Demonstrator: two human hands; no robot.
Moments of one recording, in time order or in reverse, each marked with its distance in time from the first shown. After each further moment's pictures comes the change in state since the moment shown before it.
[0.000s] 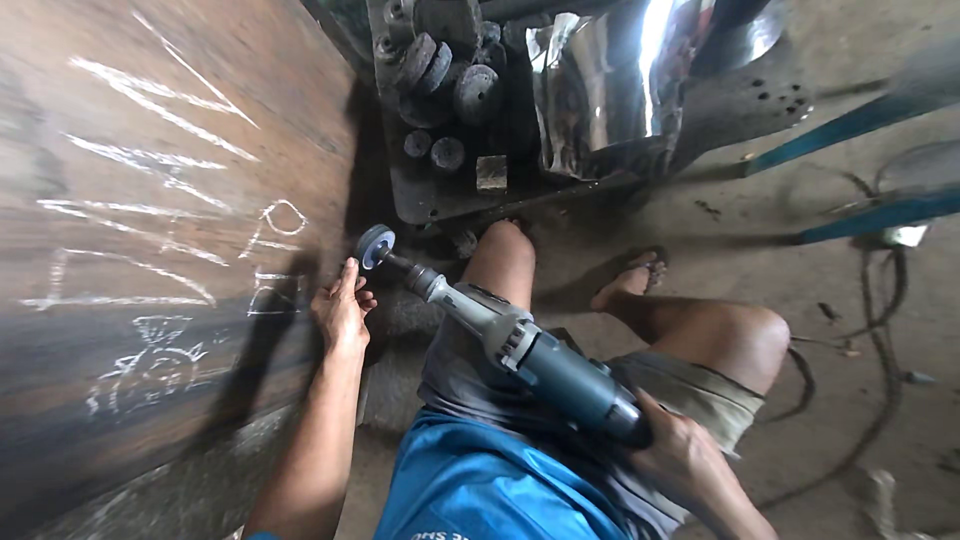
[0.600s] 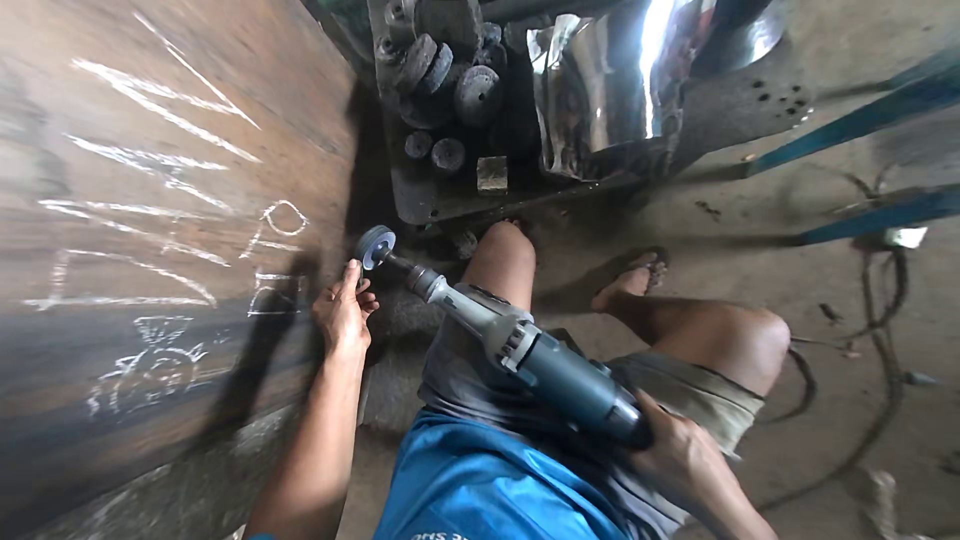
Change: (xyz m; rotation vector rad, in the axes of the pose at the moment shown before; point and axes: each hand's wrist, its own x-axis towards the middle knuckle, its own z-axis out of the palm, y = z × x) left_hand -0.002 0.000 -0.001 0.002 -0.020 -0.029; right_hand 0.000 -0.001 -0.001 -0.001 -0.017 0.011
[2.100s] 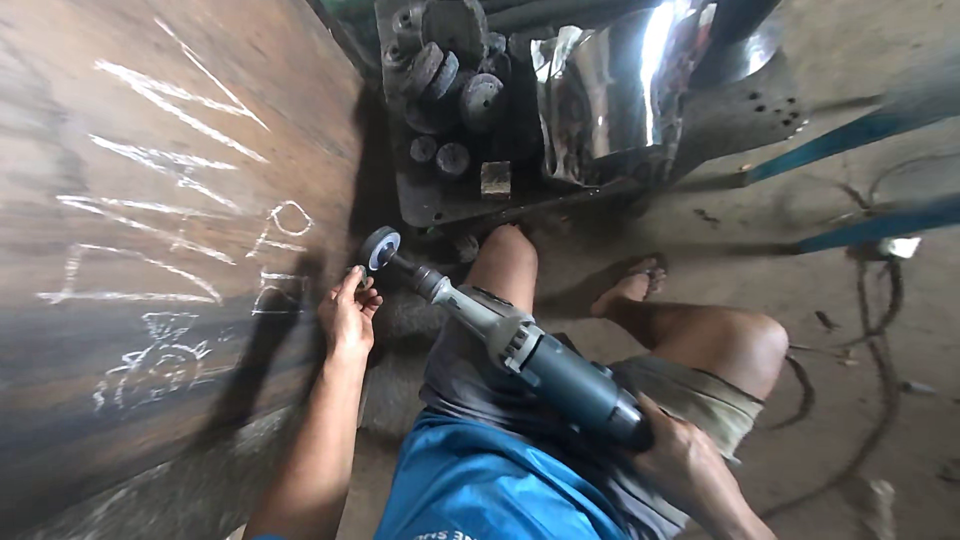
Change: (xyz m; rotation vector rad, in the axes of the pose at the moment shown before) left_hand 0.001 -0.001 -0.007 -0.161 -0.088 -0.027; right_hand -0.002 -0.004 0.000 -0.022 -0.024 0.041
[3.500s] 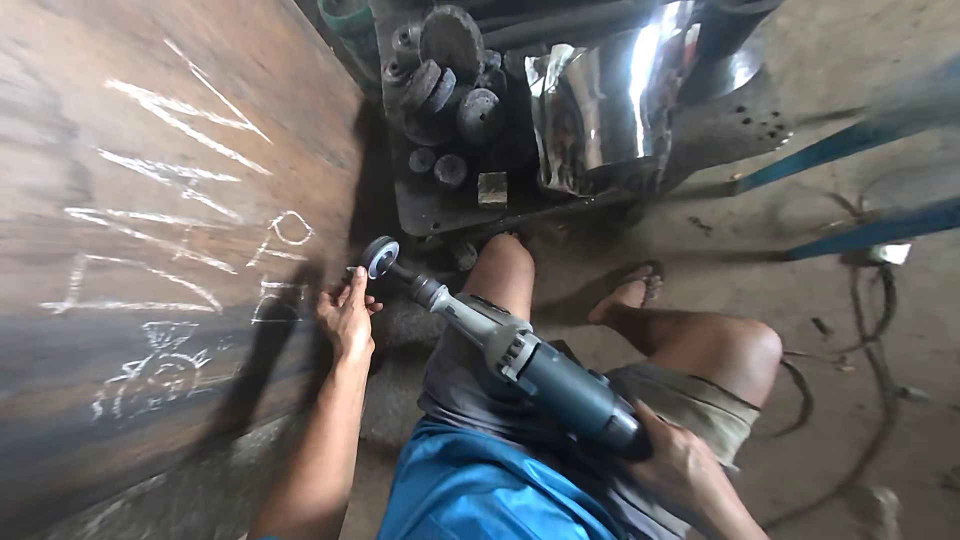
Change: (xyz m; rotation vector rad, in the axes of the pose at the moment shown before) left_hand 0.003 -0.008 0.008 0.200 0.096 0.223; right_hand 0.001 0.004 -0.002 0.036 -0.012 -0.032
